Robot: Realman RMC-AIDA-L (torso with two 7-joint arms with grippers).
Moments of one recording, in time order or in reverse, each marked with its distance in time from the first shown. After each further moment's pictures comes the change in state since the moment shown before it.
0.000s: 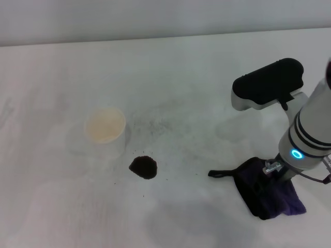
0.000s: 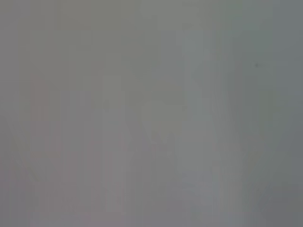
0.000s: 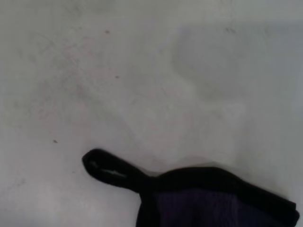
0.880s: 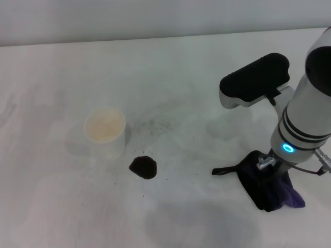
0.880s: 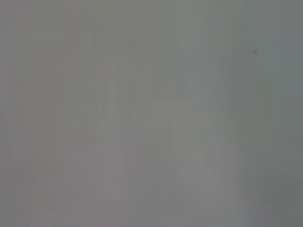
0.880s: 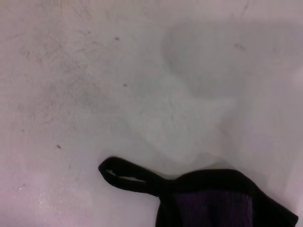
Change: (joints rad) left arm -0.045 0.003 0.000 -0.033 -0.001 0.046 0.020; right arm 0.077 0.001 -0.028 -0.048 0.000 0.016 -0.006
